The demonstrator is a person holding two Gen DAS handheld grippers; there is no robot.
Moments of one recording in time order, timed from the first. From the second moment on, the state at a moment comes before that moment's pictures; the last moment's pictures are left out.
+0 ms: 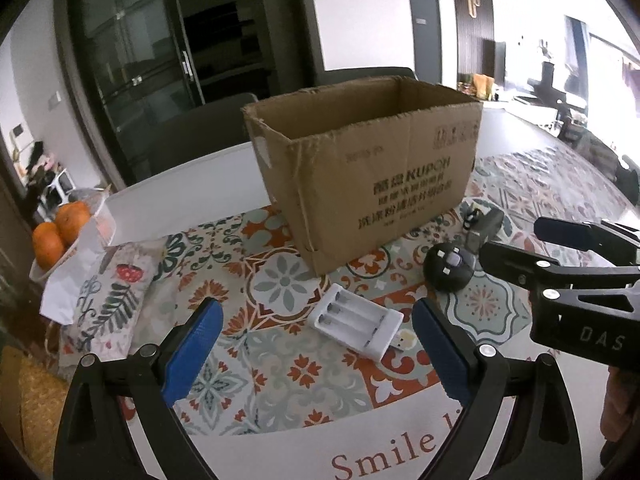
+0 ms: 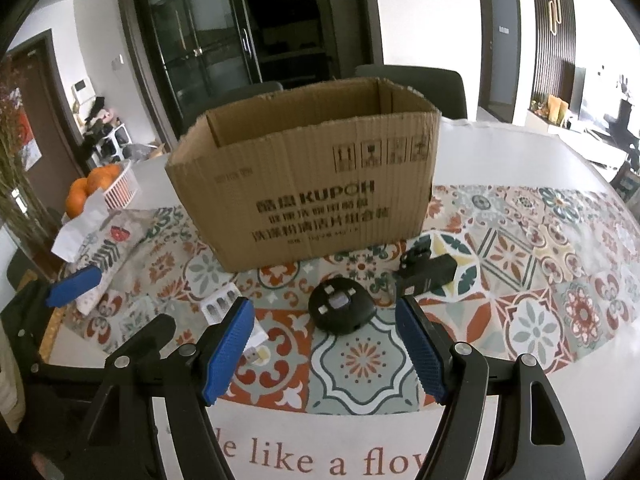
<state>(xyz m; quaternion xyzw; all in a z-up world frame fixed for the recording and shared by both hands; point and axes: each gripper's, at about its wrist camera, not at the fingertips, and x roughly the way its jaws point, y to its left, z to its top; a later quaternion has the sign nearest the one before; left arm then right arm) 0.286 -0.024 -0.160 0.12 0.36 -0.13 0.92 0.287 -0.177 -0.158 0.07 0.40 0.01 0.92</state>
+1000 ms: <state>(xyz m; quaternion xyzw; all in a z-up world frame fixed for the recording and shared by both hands) 0.328 -0.035 -0.236 0.11 0.40 -0.20 0.89 0.323 -0.178 -0.222 0.06 0.43 0.02 0.90</state>
